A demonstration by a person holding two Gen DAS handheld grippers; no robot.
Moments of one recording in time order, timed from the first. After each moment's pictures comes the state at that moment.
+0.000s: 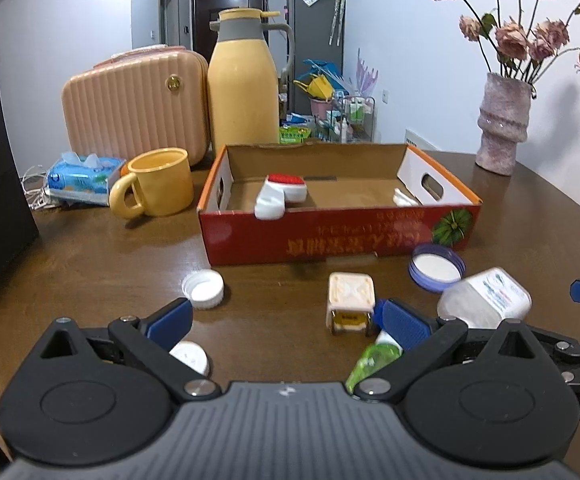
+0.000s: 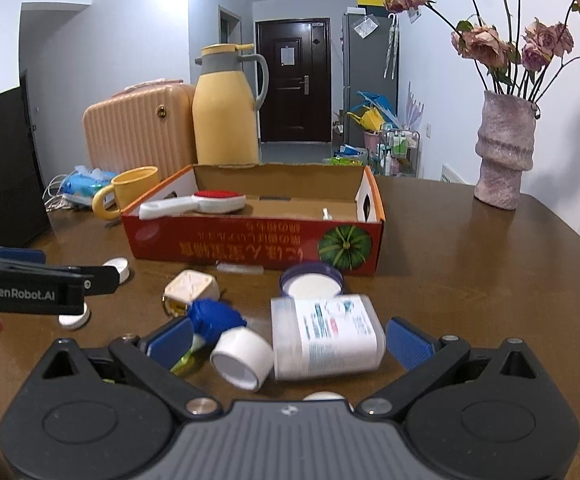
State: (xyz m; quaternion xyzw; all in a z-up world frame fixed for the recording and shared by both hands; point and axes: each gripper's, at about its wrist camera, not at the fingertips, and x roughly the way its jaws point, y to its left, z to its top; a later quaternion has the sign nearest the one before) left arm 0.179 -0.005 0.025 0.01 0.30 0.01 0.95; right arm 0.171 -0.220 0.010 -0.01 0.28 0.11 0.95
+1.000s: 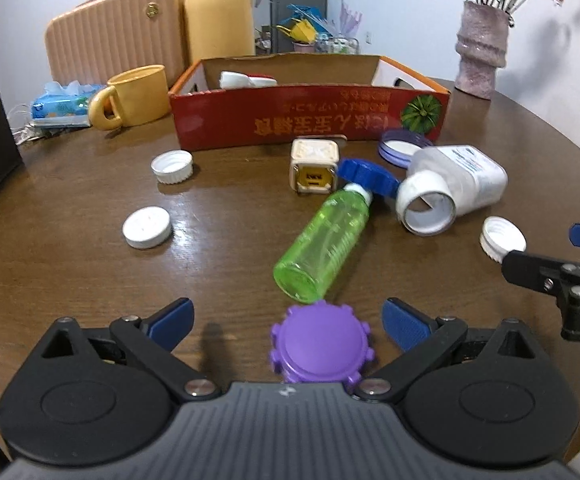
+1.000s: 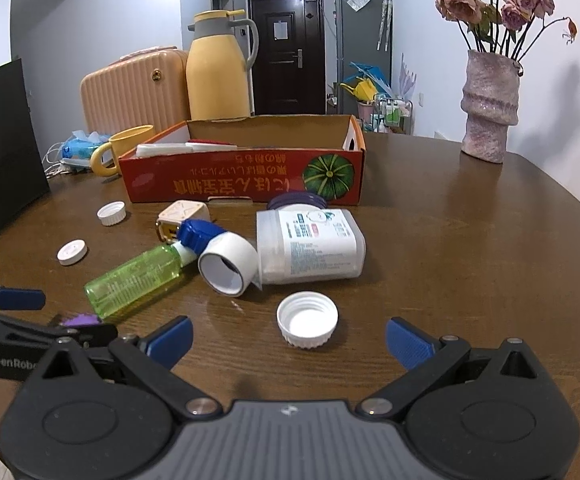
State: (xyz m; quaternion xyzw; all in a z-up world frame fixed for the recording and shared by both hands) left arm 0.128 -0.028 -0.034 0.01 0.38 -0.02 0.93; right arm 0.129 -0.238 -0.023 -0.01 0.32 0.11 0.94
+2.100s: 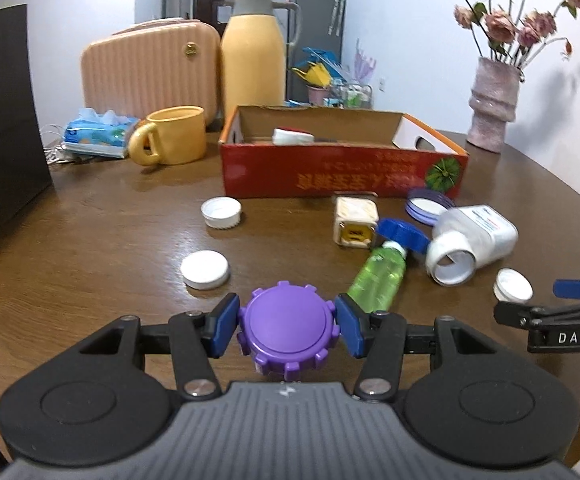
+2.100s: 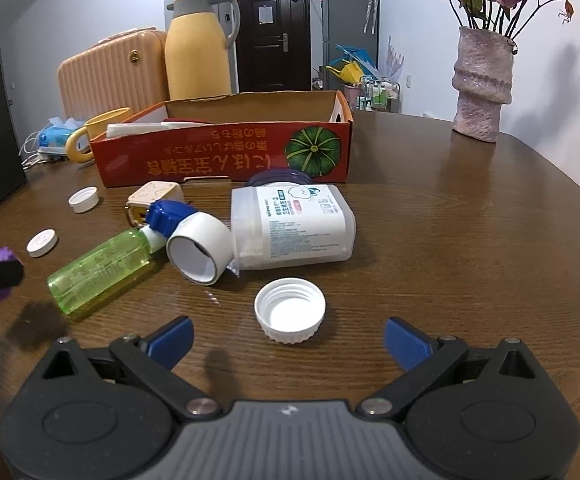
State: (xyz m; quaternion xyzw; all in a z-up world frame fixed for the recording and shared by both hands) left arm 0.114 0.014 -0.004 -0.01 0.31 0.00 0.95; right arm 0.151 -0.237 -0.045 -0.01 0.35 0.08 0.93
